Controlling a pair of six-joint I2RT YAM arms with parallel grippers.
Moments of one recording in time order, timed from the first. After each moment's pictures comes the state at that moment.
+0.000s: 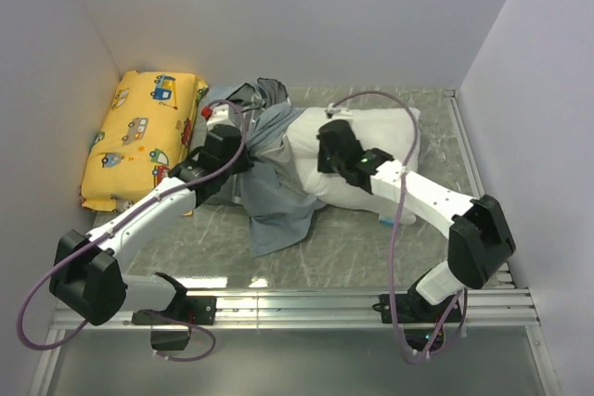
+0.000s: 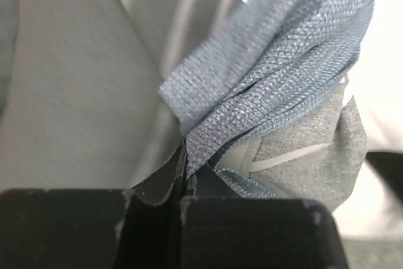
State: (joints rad) left arm -0.55 1.30 0.98 -0.26 -0.34 -0.63; right arm 0.68 1.54 1.16 -0.34 0.34 0.46
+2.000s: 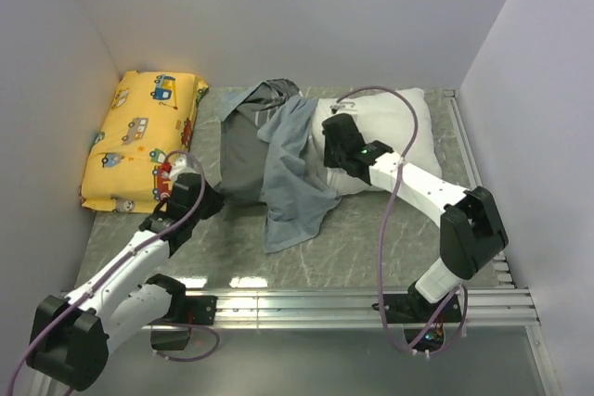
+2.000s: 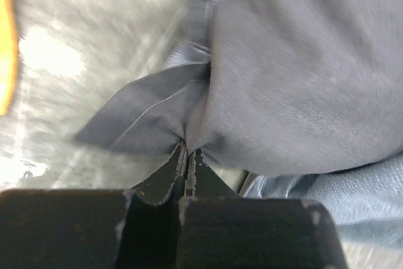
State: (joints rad) left arm -0.40 0.91 0.47 -0.19 -0.21 -0.83; right arm 0.63 1.59 1.20 -0.37 0.37 0.41
